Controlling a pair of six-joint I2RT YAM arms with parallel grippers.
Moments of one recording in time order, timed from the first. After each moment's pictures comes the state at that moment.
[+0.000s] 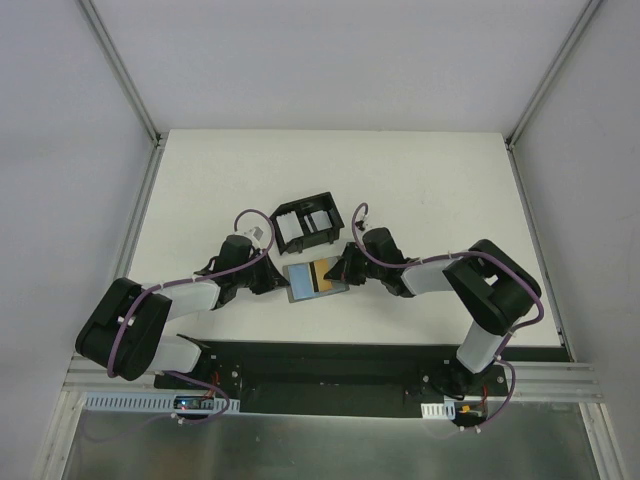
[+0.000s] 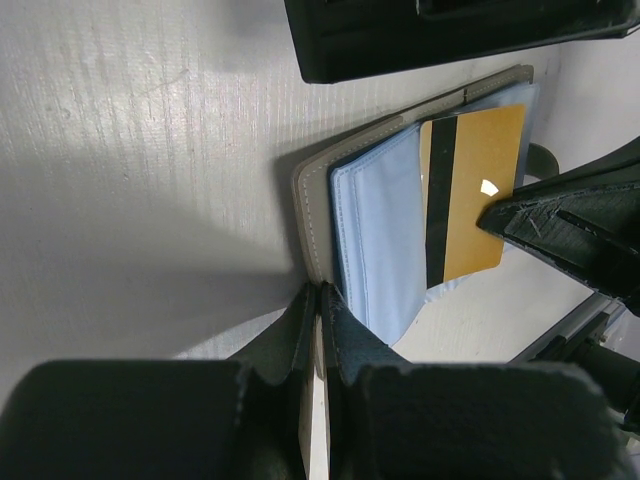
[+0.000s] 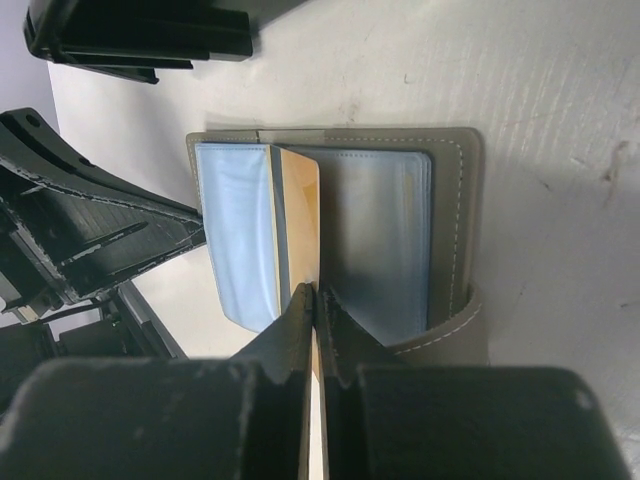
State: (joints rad) left arm -0.42 1.34 0.36 0.20 0.34 -0.79; right arm 0.71 1.73 0.64 0.45 -0.33 0.88
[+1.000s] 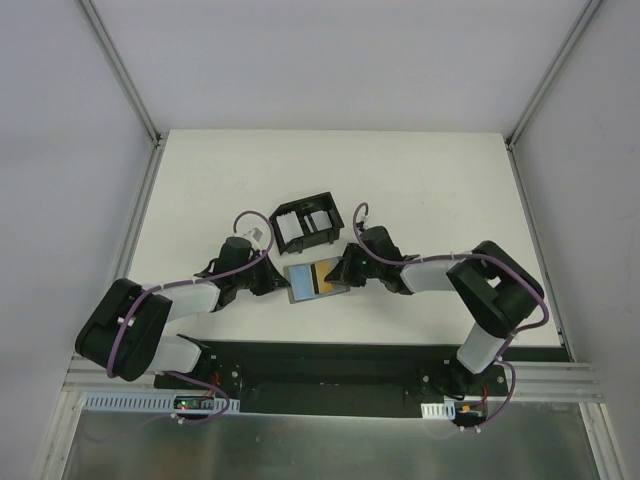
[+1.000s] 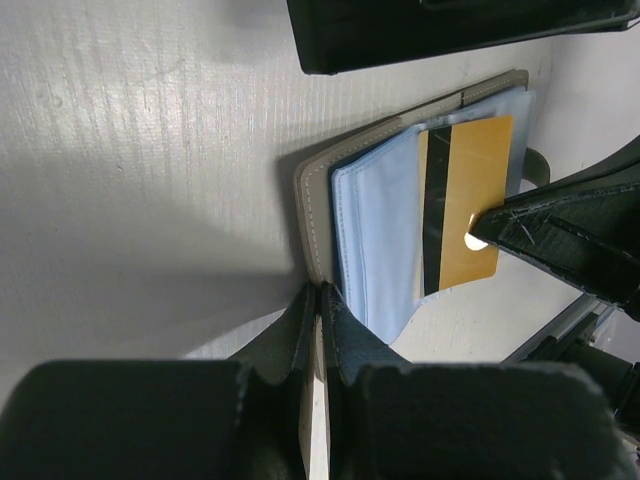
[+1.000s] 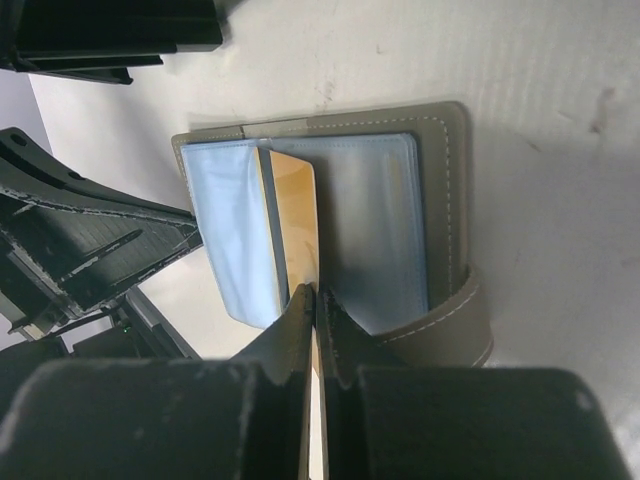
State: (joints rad) left arm -0.42 1.34 0.34 0.23 0.34 -0.81; right arm 0.72 1.70 0.66 0.32 -0.29 0.95
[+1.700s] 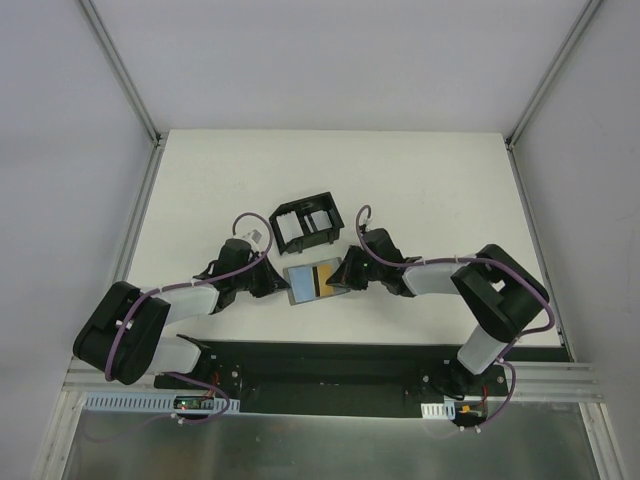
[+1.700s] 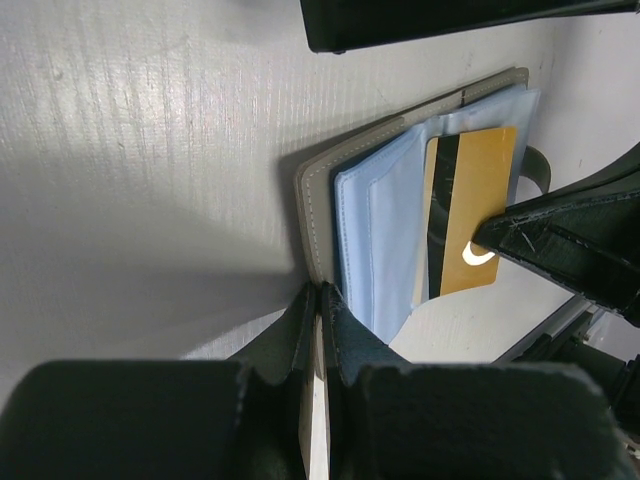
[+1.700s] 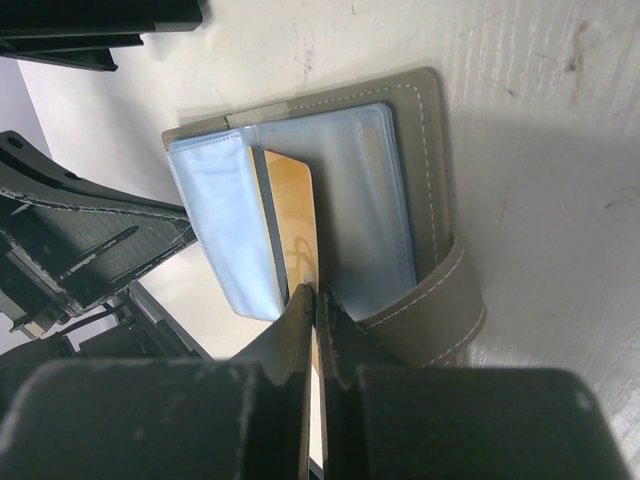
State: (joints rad) left arm -0.42 1.32 0.33 0.23 0.33 -0.83; right arm 0.73 1.68 0.65 0.27 -0.29 0.98
